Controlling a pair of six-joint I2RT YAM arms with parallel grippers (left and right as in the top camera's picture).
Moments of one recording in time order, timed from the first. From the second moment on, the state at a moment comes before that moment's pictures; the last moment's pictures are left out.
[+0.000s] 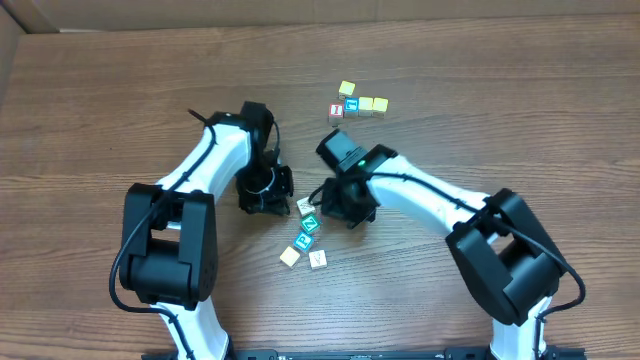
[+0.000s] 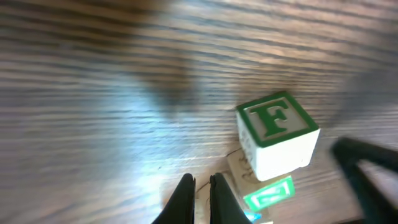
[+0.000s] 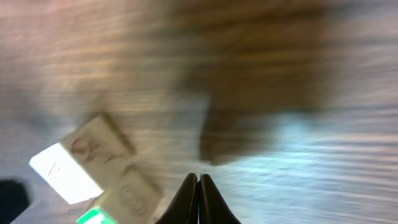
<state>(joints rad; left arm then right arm) -0.18 1.96 1.33 -1.12 0.30 -0.31 0.68 2.01 1.36 -0.74 -0.23 0.87</state>
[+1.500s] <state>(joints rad) -0.24 1.96 1.23 -0.98 0.38 -0.34 0.79 2.01 1.36 -0.74 -0.27 0.89</state>
